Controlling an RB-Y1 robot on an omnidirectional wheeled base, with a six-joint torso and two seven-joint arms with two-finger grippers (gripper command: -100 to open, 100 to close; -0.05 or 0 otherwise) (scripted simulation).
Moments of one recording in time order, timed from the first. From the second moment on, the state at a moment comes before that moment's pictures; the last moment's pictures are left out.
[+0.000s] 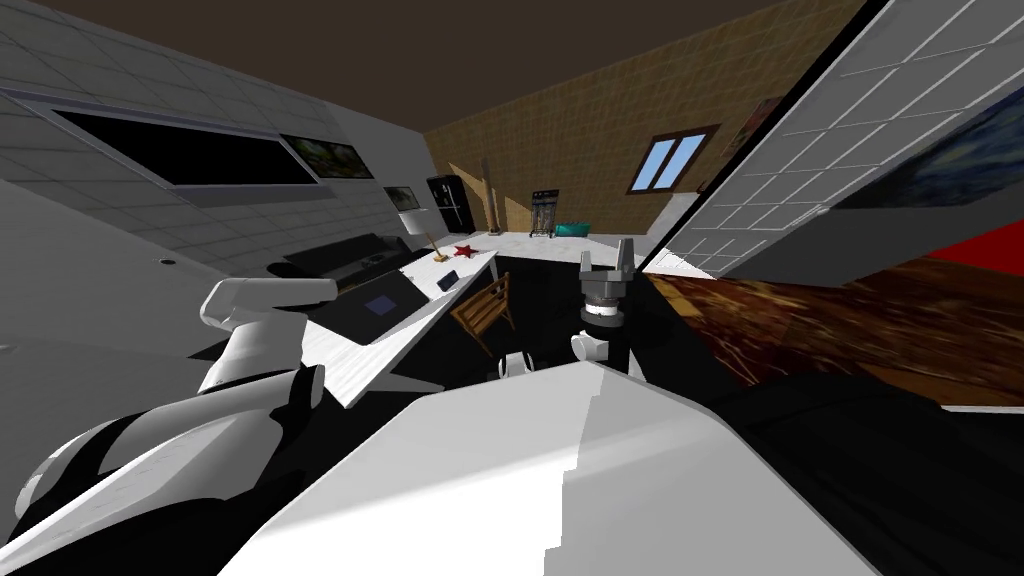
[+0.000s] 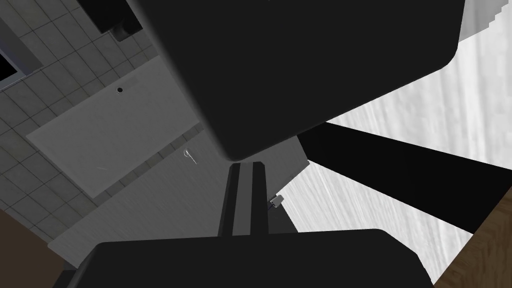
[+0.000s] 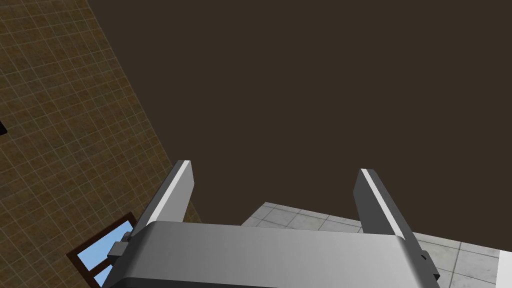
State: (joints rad) left arm -0.62 1.00 0.17 -1.05 0.14 1.18 0.34; right arm 0.47 -0.01 0.03 -2.34 -0.05 -0.62 -0.05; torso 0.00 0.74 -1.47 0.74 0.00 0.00
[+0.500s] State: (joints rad) left arm -0.64 1.00 0.17 -1.08 0.20 1.25 0.32; right arm 0.47 -0.01 0.03 -2.34 -0.05 -0.62 -0.05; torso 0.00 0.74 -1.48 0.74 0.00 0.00
